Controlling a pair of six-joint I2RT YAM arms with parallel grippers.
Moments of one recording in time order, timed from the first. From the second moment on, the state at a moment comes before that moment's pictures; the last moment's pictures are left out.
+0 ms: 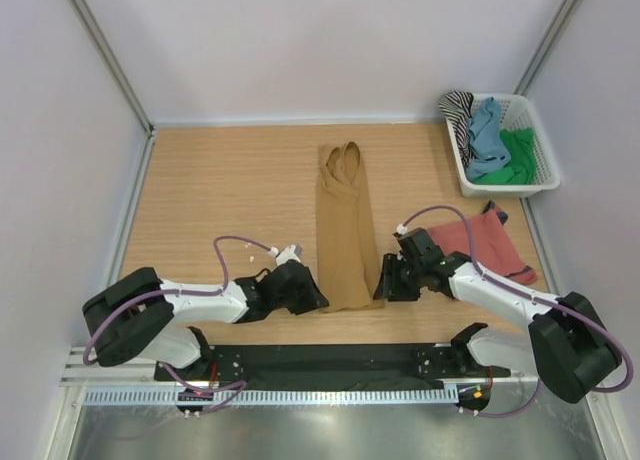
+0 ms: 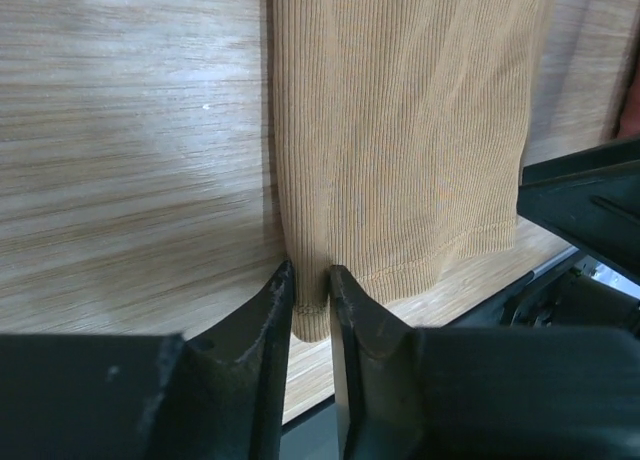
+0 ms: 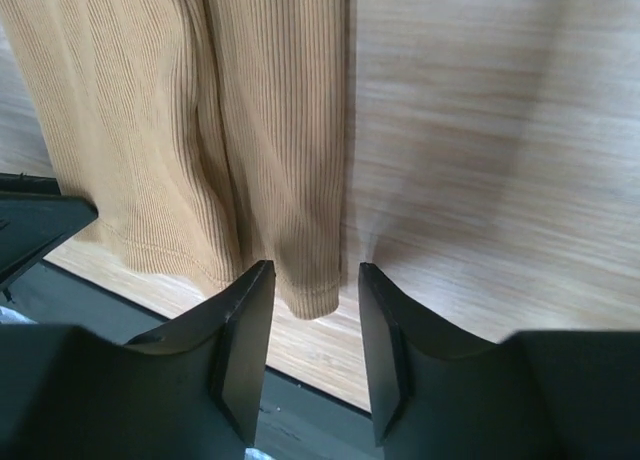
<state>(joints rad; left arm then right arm) -1.03 1.38 0.45 0.13 -0.07 -1.20 0.55 1.16 0.49 -0.40 -0.23 0.65</state>
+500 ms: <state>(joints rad) -1.03 1.31 0.48 -0.06 -0.05 -1.18 0.61 1.02 0.55 -0.54 -0.24 0.69</state>
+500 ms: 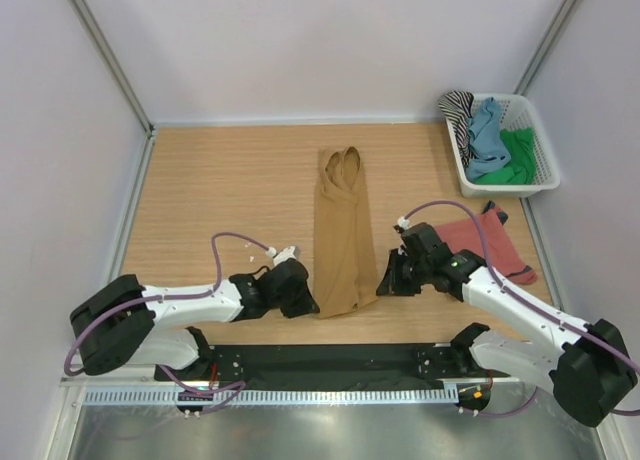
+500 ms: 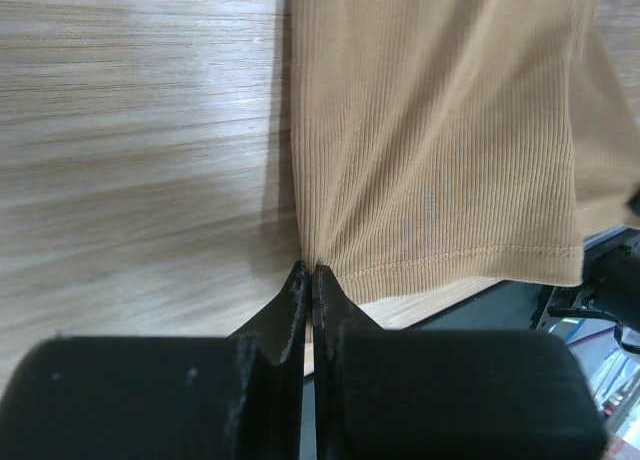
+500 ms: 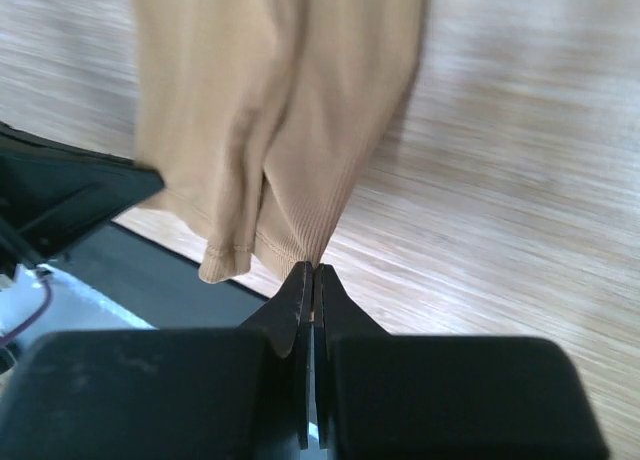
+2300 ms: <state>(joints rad) -0.50 1.84 1.47 -0.42 0.15 -0.70 0.36 1.80 1.50 -0.64 -0.12 0.49</state>
